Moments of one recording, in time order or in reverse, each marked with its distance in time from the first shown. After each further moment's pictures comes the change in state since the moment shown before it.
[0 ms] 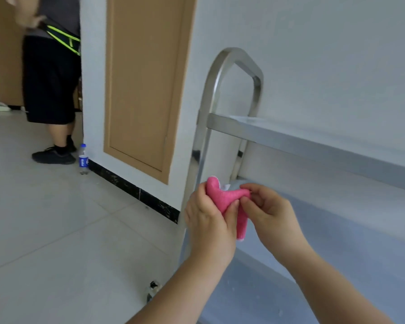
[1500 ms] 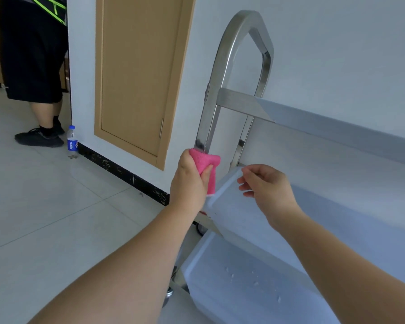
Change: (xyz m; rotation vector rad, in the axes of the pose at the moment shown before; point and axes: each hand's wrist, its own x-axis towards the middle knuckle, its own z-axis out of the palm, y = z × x) left_hand 0.081 -0.088 0.014 0.091 -0.074 0.011; right_hand 0.052 0.033 0.022 -0.028 0.156 0.192
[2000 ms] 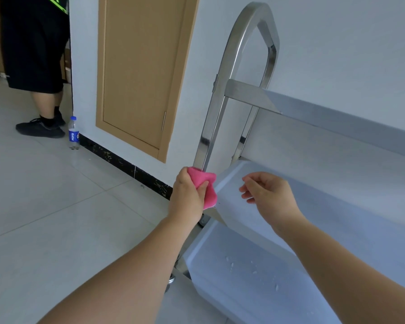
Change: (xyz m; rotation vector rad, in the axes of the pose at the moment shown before) left_hand -0.043 -0.036 -0.003 -0.134 -0.154 -0.193; right_hand -0.029 0.009 -0.001 -0.108 -0.036 0.005
